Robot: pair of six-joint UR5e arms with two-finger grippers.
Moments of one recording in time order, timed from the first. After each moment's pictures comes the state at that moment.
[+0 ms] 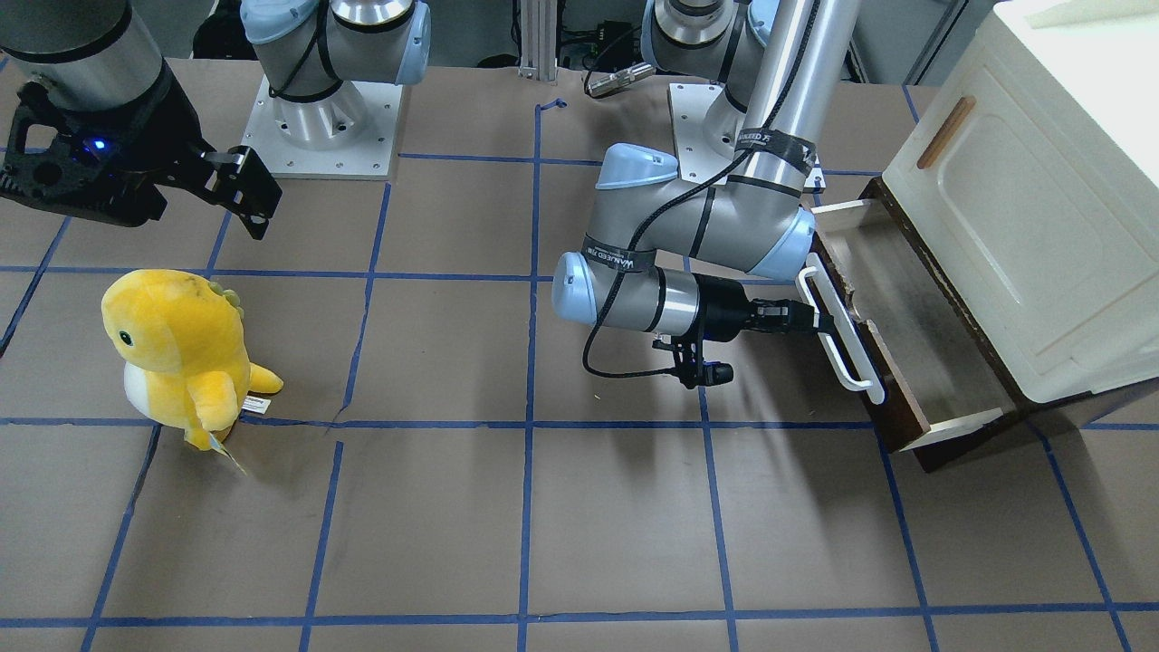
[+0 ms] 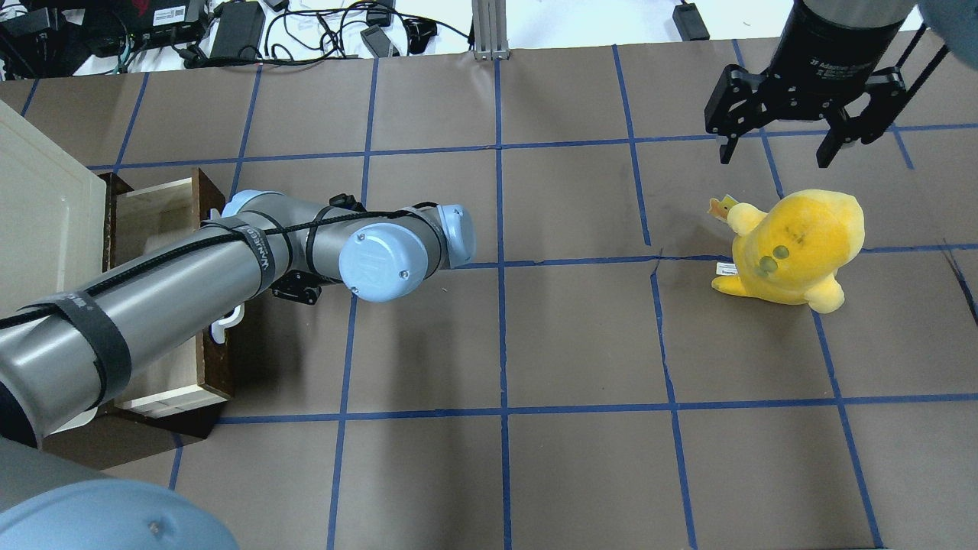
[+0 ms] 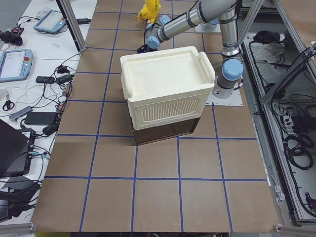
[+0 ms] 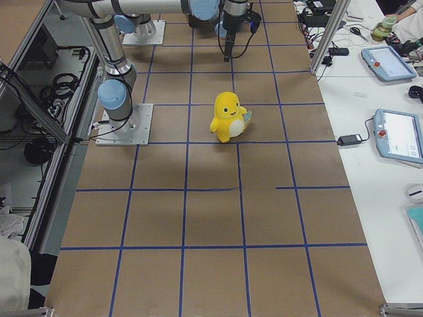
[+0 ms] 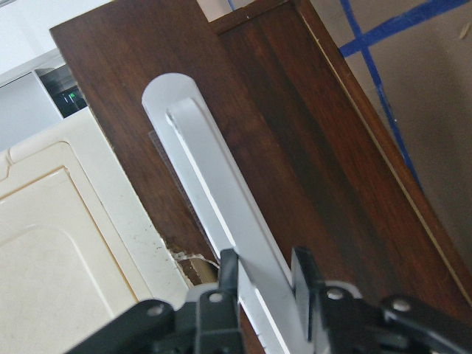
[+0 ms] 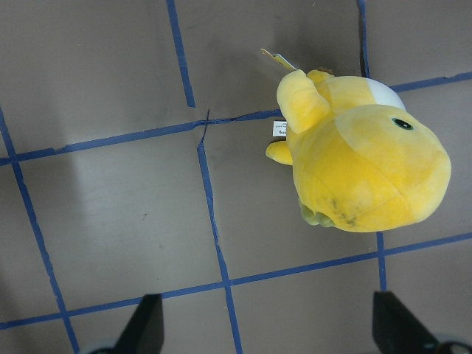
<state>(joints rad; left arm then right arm) -1.88 -2.03 -1.83 -1.74 2.76 -0.47 1.51 -1.53 1.48 -1.44 -1.63 0.11</state>
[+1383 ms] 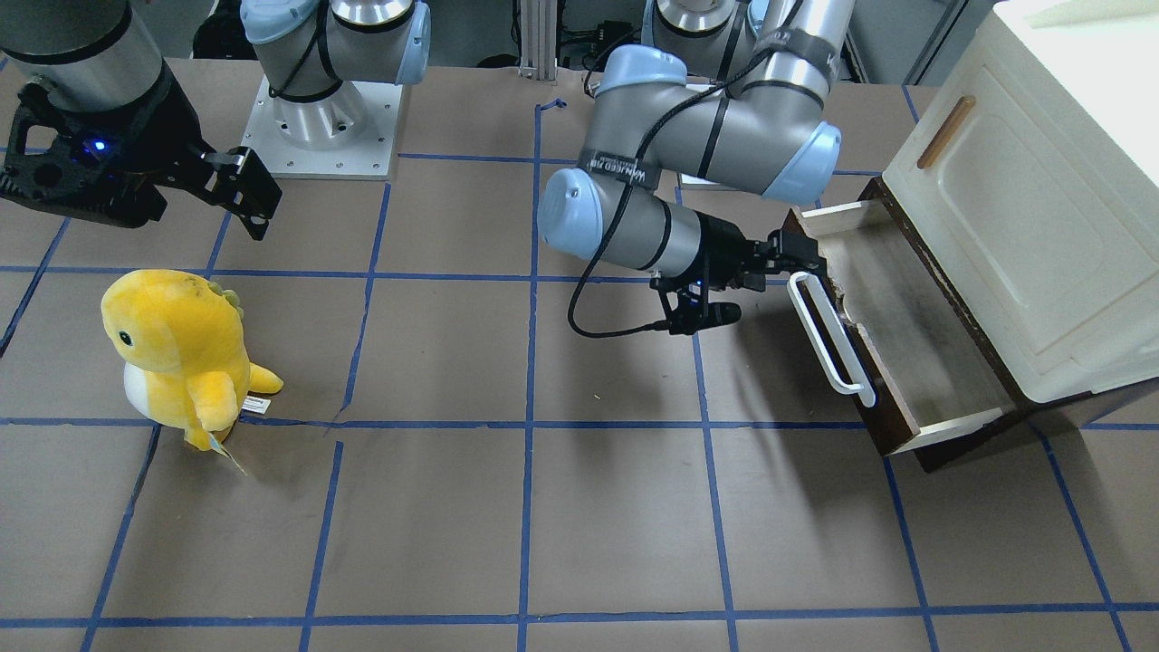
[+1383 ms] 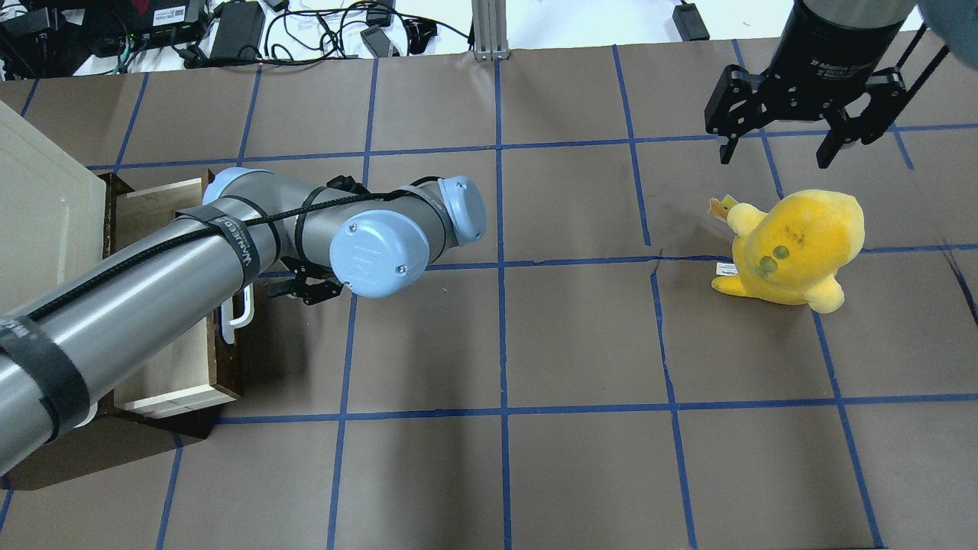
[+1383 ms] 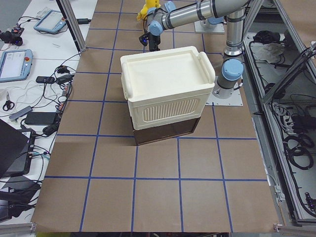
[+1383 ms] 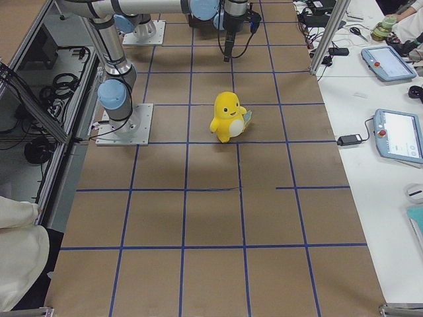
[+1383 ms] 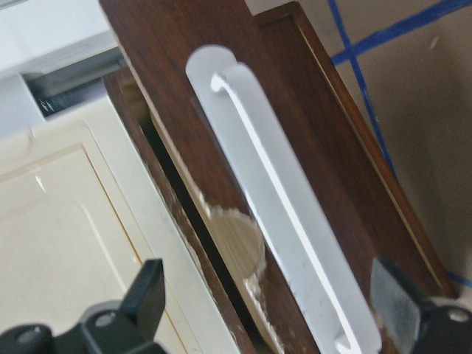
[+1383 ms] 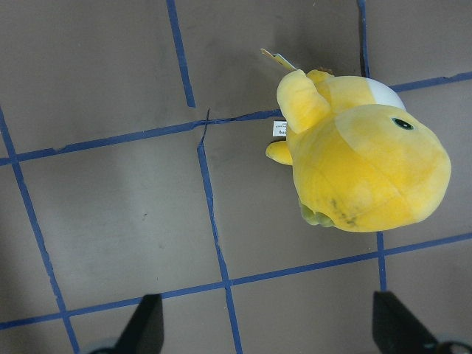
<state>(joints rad) -1.90 -1.82 -1.75 -1.78 2.42 -0.45 1.51 -1.53 1.48 -1.44 -1.63 0.11</state>
